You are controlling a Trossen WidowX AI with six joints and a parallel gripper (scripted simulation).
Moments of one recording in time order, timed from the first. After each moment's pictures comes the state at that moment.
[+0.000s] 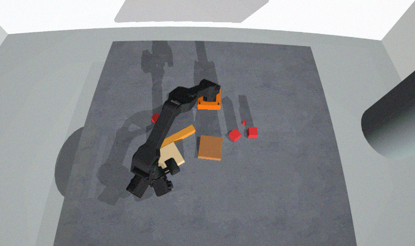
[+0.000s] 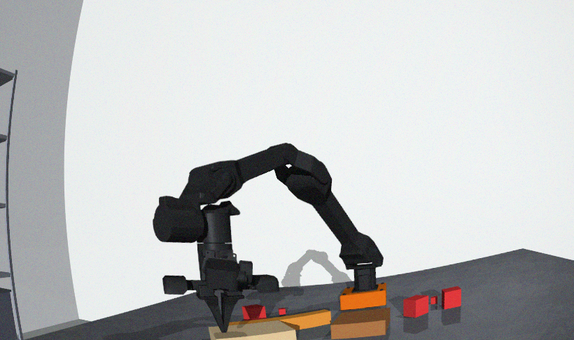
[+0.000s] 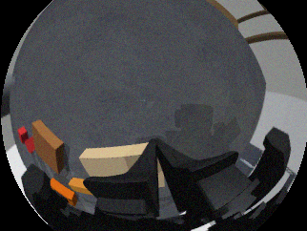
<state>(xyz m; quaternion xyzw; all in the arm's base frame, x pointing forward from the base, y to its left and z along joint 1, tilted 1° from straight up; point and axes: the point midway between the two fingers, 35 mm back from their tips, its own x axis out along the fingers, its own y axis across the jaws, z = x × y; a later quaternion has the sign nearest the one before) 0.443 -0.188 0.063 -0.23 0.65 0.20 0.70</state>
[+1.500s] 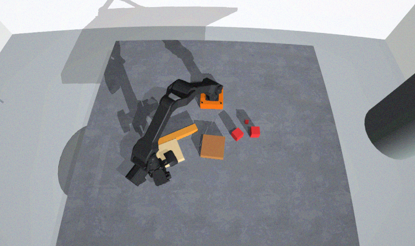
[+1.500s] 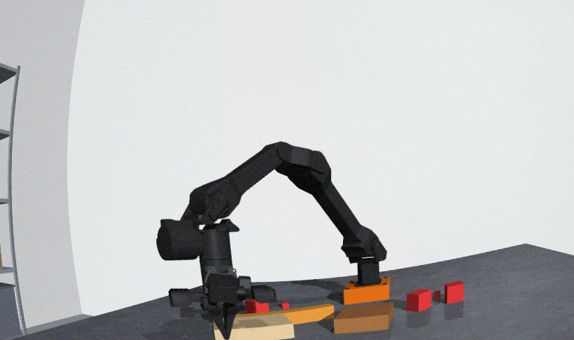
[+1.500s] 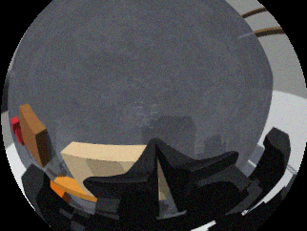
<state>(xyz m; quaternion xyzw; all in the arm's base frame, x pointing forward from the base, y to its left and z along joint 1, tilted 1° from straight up) 0.406 -0.214 0.023 -0.23 0.65 0.20 0.70</state>
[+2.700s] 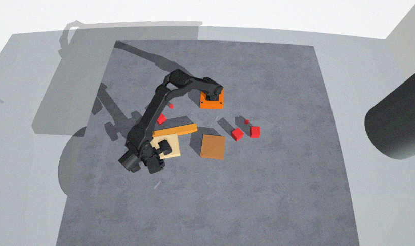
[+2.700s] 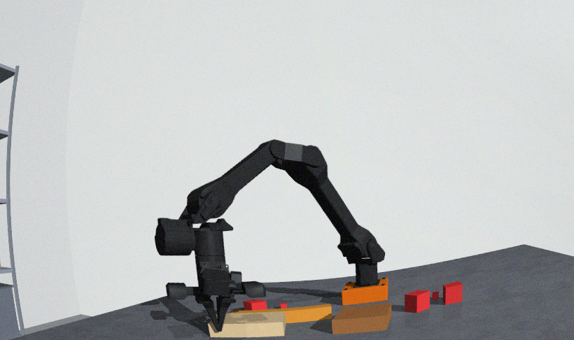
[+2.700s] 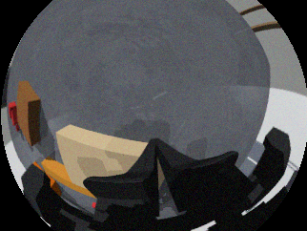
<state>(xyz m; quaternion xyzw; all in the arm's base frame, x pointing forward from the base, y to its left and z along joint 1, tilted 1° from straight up) 0.361 -0.245 0.024 -0.23 0.65 0.20 0.70</state>
